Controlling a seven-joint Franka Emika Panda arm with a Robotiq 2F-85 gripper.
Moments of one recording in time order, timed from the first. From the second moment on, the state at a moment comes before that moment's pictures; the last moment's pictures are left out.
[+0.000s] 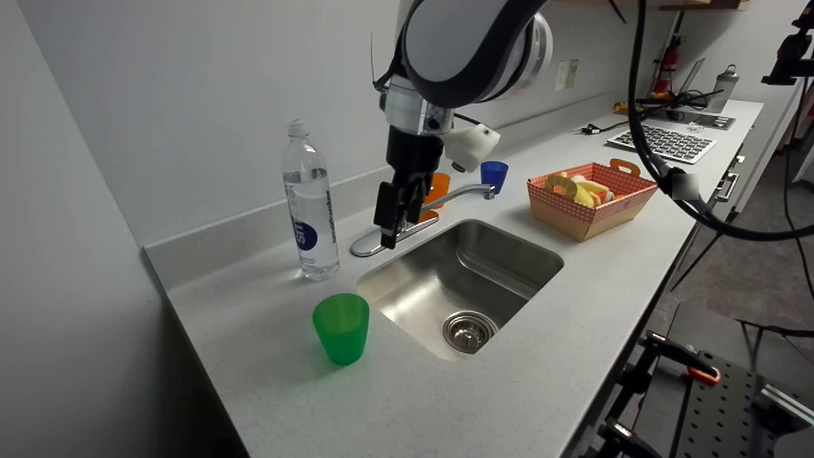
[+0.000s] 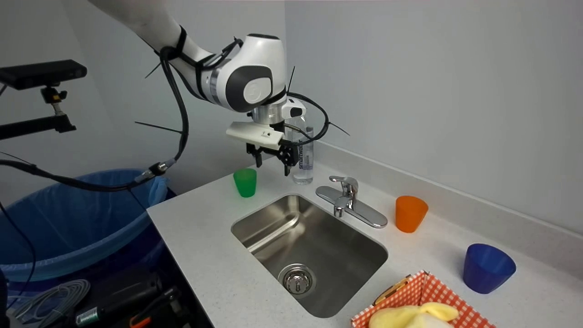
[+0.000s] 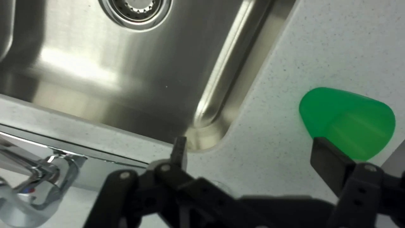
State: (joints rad) arm 0.08 0.15 0.12 -2.20 0.12 2.47 -0.24
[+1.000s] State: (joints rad) arm 0.11 0.32 0.18 -2.09 0.08 2.48 -0.25
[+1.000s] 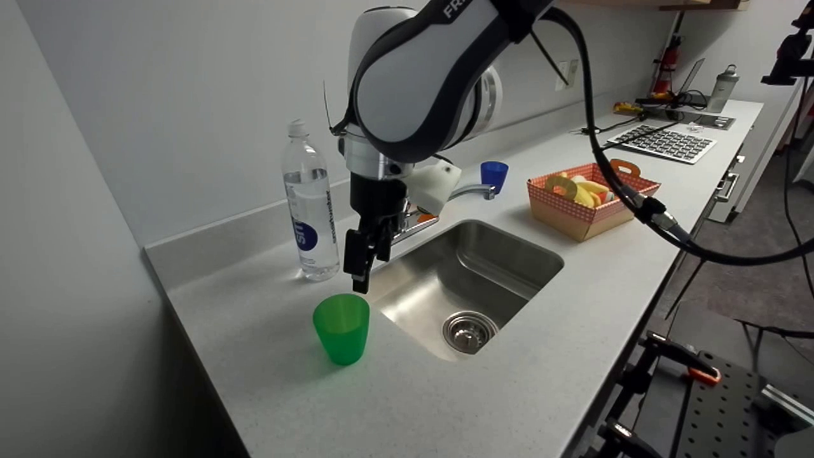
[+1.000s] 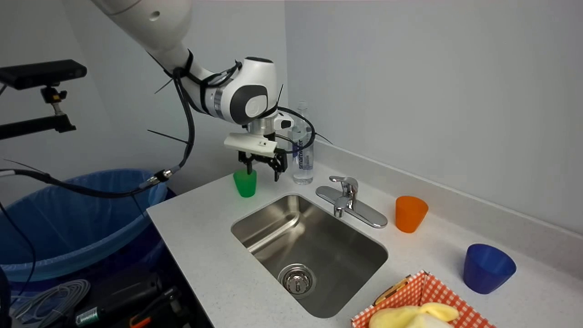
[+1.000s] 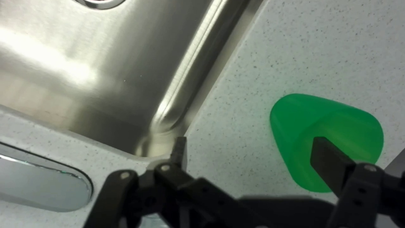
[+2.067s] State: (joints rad) arm 0.23 0.55 0.20 -1.89 -0.05 2.50 -0.20
